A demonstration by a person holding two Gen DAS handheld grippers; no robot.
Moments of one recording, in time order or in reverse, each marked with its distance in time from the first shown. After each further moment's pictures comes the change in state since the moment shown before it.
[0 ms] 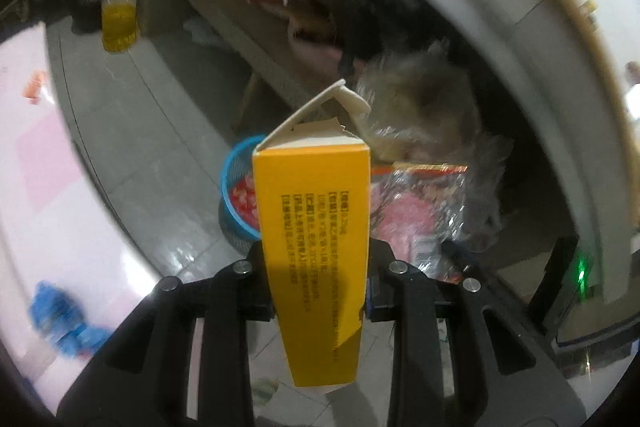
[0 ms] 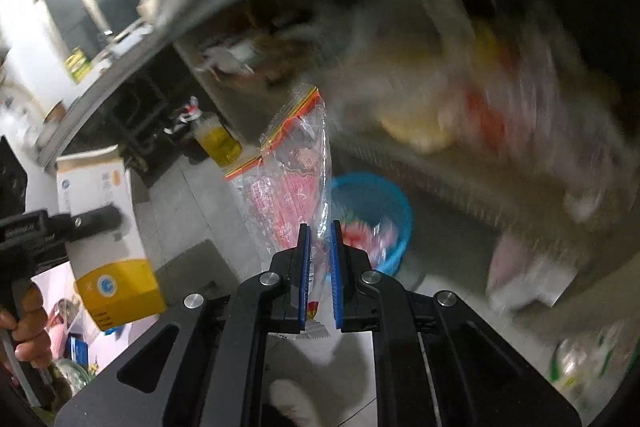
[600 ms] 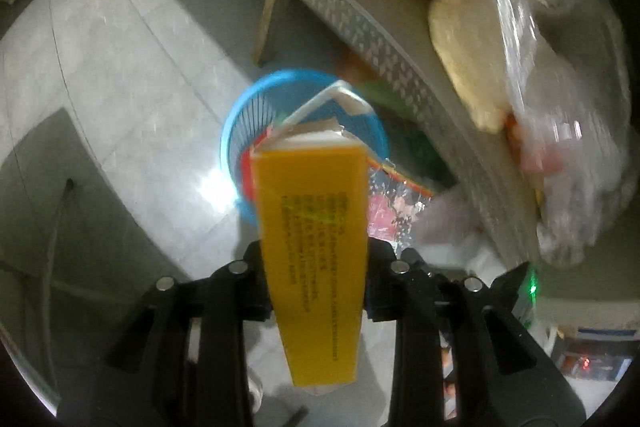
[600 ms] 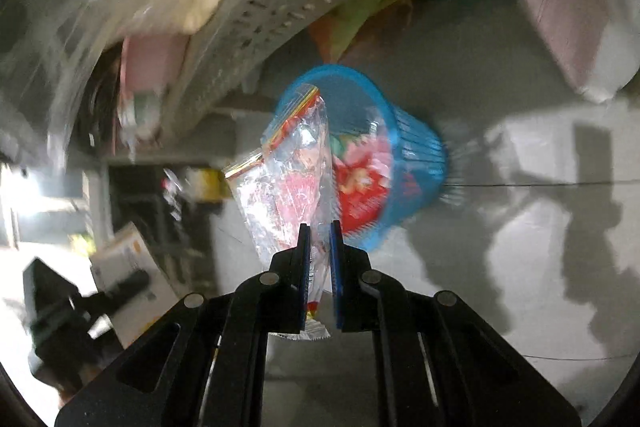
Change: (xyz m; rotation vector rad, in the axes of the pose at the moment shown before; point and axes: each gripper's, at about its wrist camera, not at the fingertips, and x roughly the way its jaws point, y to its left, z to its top) left arm 0.191 0.017 0.057 -0.033 0.267 0.178; right arm 0.208 -0.140 -0.072 0.816 0.154 0.223
